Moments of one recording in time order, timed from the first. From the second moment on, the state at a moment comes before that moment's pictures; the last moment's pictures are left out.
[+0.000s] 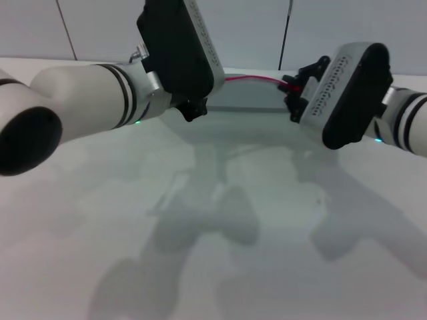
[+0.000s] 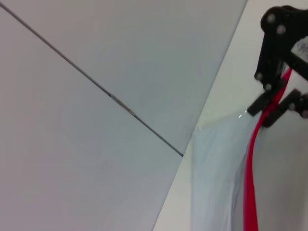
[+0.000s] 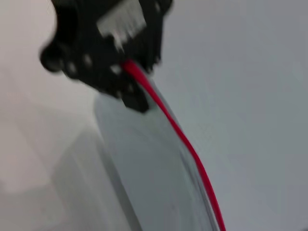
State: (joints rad) left arm -0.43 -2.03 -1.29 -1.48 2.87 -0.70 0.65; right arm 0.50 2.03 -1.86 -1.17 -2.36 -0.36 1.98
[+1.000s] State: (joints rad) left arm -0.28 -2.03 -1.31 -1.66 2.87 -0.75 0.66; right arm 0.50 2.03 -1.68 -1.03 -2.41 -0.25 1.97
